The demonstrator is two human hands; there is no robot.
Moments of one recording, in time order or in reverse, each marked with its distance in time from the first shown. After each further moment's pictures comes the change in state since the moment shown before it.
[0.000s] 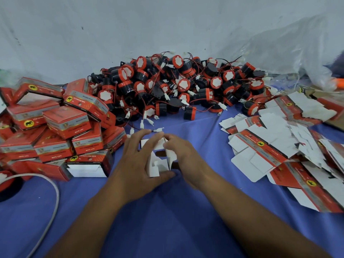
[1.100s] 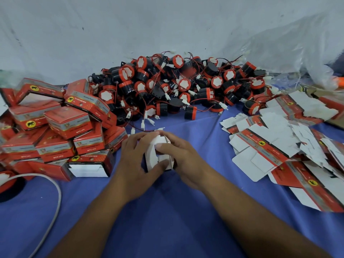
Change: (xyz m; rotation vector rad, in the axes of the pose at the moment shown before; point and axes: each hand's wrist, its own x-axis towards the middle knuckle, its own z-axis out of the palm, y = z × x) left_hand 0.000 -0.007 0.003 -0.107 0.076 -0.044; right_hand 0.003 0.006 0.000 0.057 -0.056 -0.018
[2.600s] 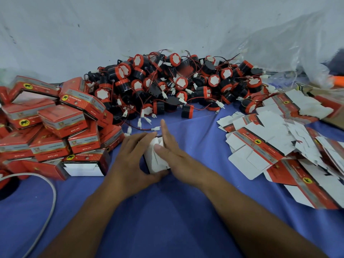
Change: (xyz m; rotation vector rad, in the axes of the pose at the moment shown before) left_hand 0.003 -0.002 0.004 0.145 0.088 0.234; right_hand 0.001 0.012 -0.011 -0.443 -0.132 -0.048
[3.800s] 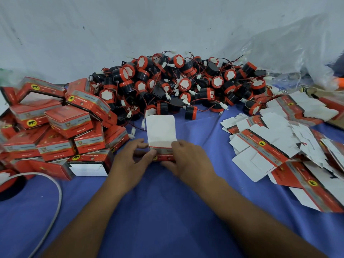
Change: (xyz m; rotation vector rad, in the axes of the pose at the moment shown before) left_hand -0.004 -0.017 0.004 -0.371 -0.093 -0.635; right_hand 0.000 -0.004 -0.002 -1.142 0.277 -0.025
